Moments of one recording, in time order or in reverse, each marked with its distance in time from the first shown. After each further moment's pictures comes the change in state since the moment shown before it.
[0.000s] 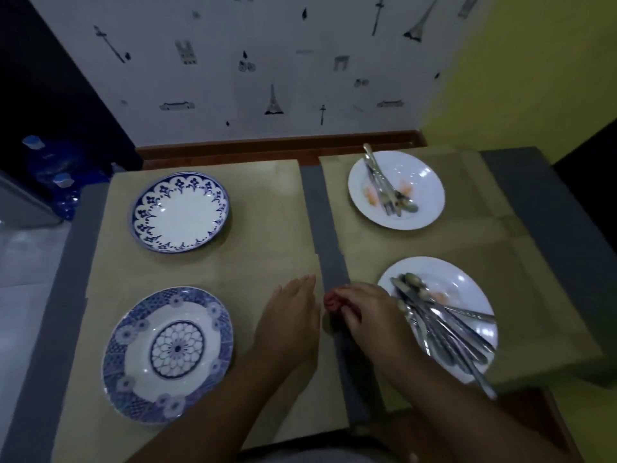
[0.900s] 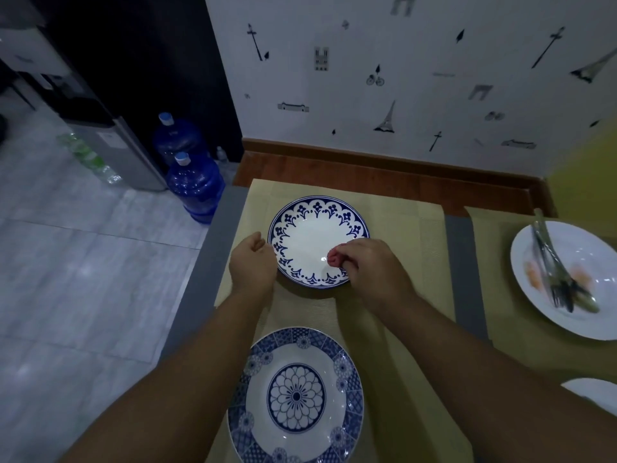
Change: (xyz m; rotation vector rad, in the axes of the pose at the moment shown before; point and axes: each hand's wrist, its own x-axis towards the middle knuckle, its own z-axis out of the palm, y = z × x) left_hand 0.065 -0.240 -0.171 -0.911 0.650 -0.808; right_hand 0.223 -0.150 0.150 -0.042 -0.174 -0.294
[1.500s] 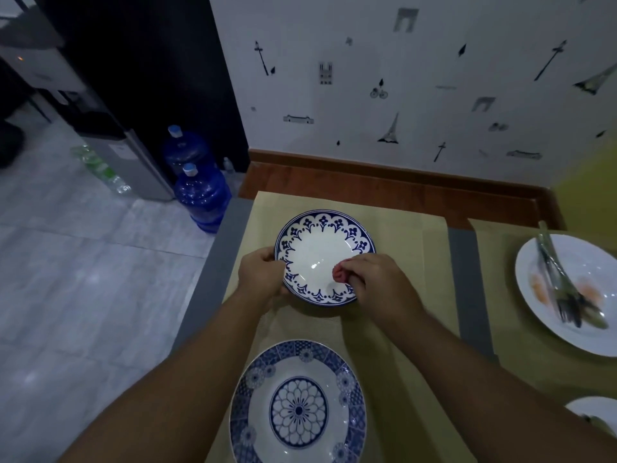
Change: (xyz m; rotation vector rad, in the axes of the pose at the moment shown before) left_hand -0.002 0.017 0.000 -0.027 -0.178 -0.130; right_hand -0.007 -0.001 -0.009 -0.017 0.008 -0.016
